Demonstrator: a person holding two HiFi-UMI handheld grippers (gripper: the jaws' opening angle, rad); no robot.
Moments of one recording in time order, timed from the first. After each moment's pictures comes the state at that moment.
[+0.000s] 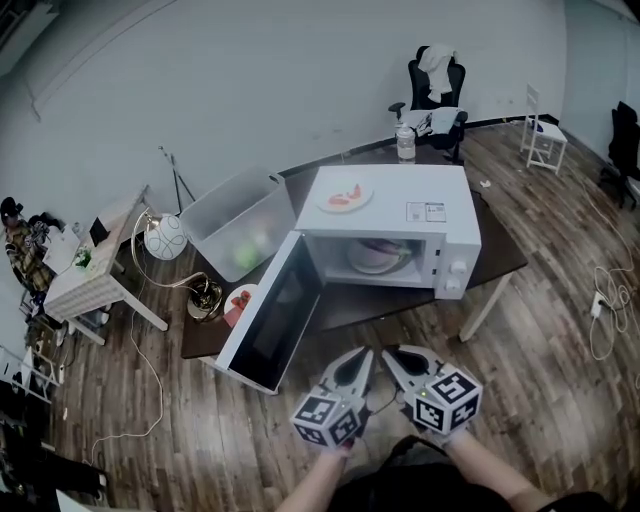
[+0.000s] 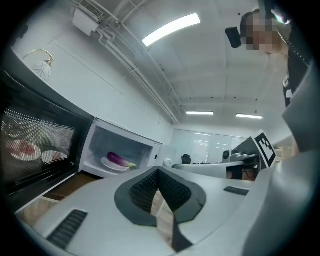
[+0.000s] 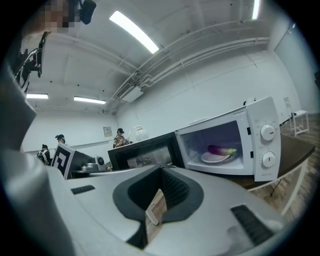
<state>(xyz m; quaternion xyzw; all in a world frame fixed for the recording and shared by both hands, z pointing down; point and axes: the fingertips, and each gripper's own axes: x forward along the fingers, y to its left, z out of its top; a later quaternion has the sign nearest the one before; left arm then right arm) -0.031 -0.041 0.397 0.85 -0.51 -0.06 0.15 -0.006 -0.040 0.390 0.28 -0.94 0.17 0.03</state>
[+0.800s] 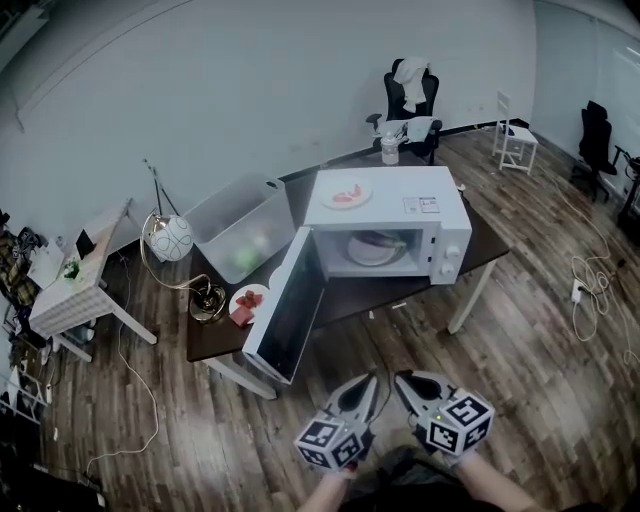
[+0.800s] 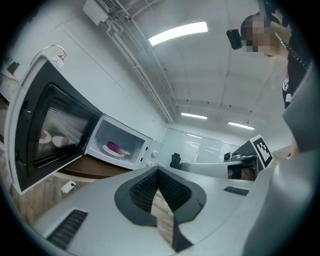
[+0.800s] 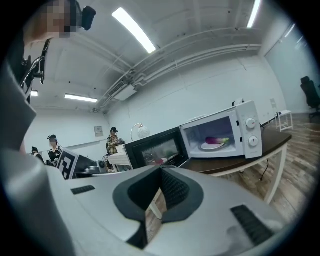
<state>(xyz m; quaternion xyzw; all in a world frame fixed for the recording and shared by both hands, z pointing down) -0.058 0.069 0.405 0.87 -0.46 -0.07 0.20 -0.014 0.072 0.390 0.34 -0.92 0.19 0.04</state>
